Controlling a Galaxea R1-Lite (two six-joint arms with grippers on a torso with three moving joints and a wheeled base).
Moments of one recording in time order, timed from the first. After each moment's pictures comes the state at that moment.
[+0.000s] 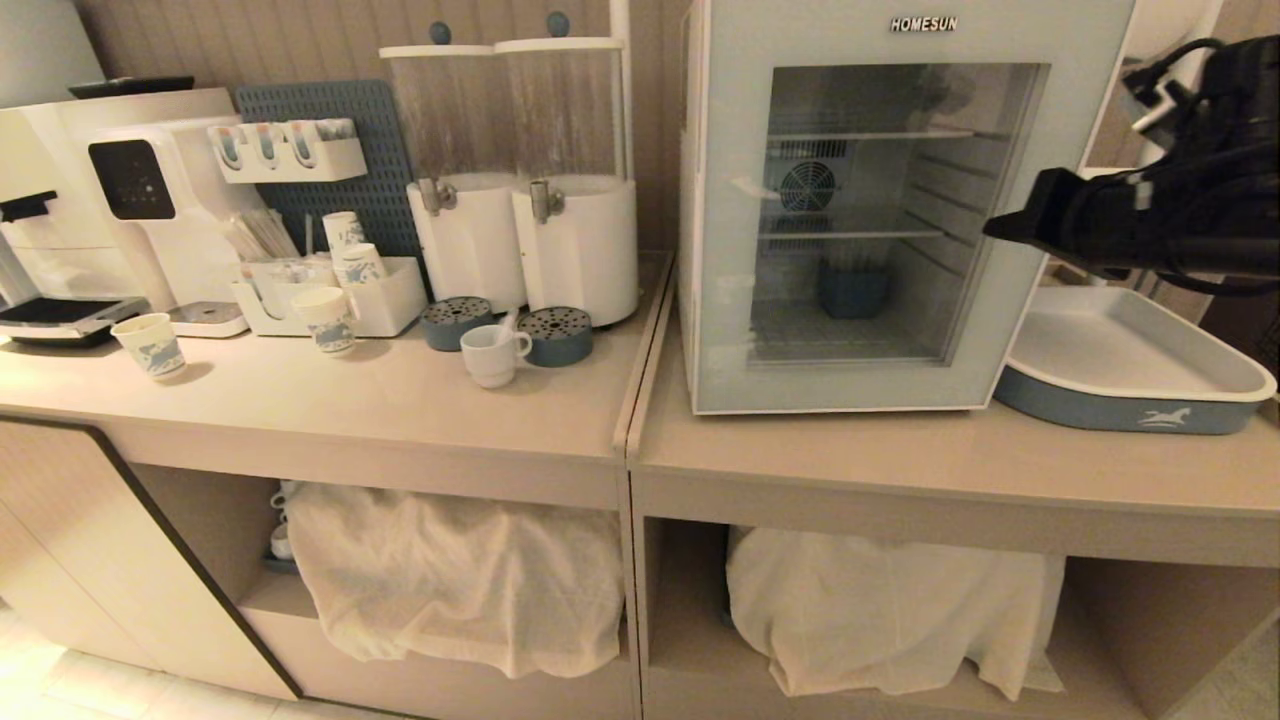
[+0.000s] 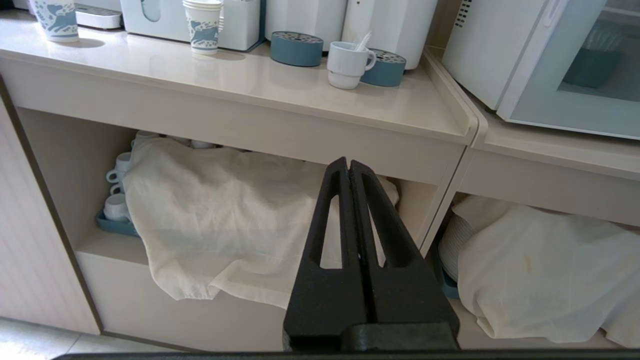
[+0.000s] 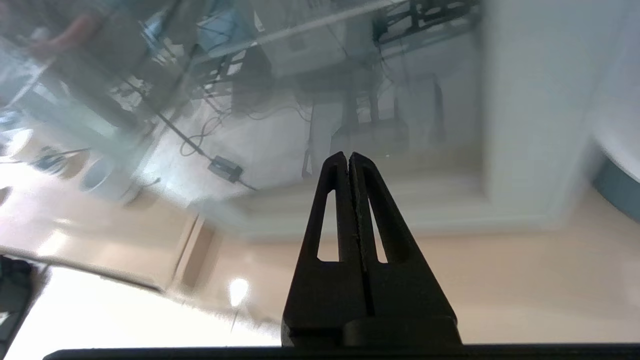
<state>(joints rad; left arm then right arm) 0.00 0.00 0.00 -0.14 0.00 -0.17 0.05 1.70 -1.44 0.00 0.15 0.33</state>
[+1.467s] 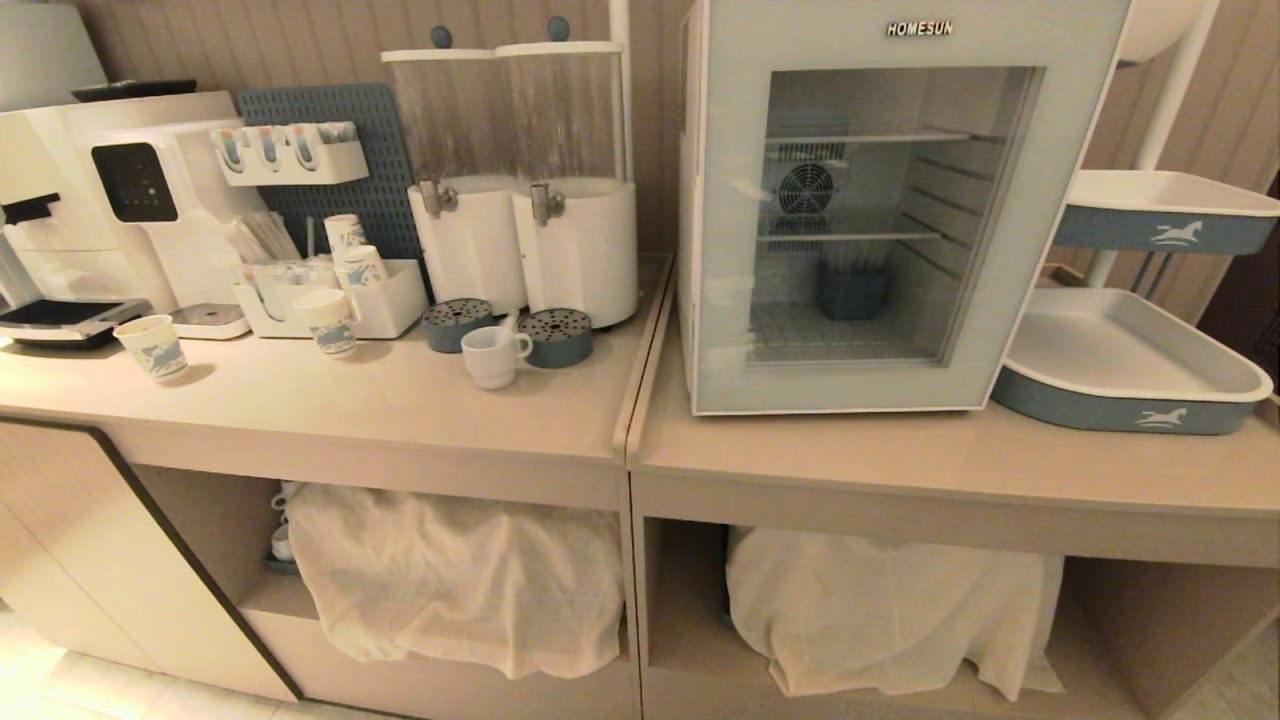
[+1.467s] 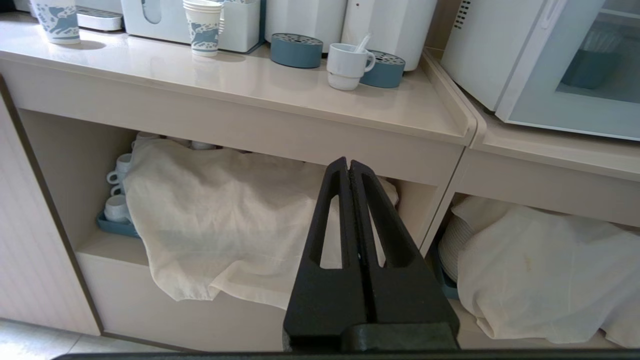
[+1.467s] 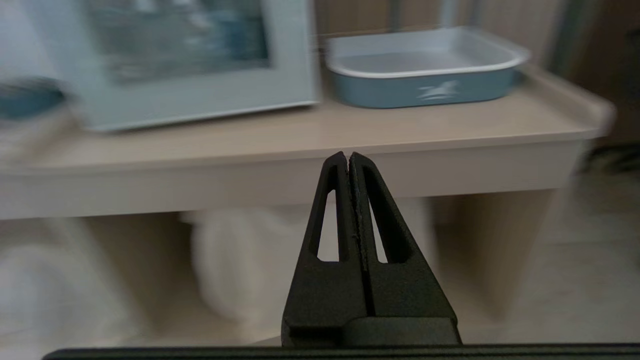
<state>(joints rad) 0.00 0.00 0.00 -0.14 0.00 -0.17 0.01 0.03 -0.09 -0.06 -0.17 -0.01</state>
